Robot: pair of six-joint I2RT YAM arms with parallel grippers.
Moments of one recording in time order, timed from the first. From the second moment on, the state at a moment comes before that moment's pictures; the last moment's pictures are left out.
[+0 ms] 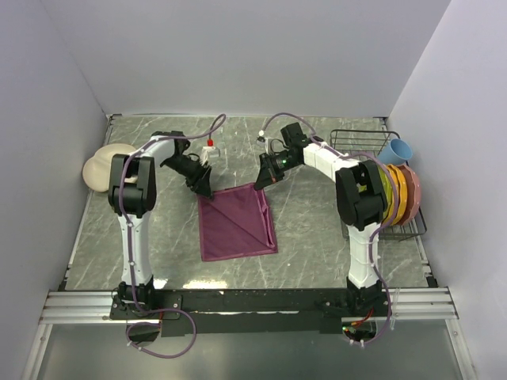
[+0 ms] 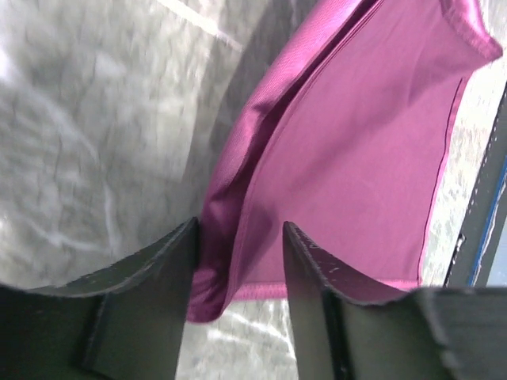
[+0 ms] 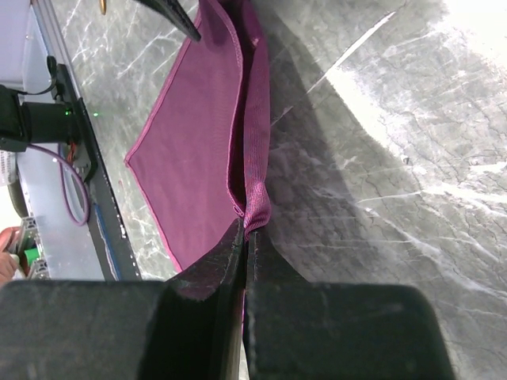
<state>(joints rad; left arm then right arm) -0.13 2.26 1.72 -1.09 0.89 0.86 0.37 2.11 1.60 -0.60 -0.91 -0.10</state>
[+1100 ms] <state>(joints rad) -0.07 2.17 1.64 -1.10 0.88 0.84 0.37 2.01 1.57 -0.61 -0.88 -0.13</state>
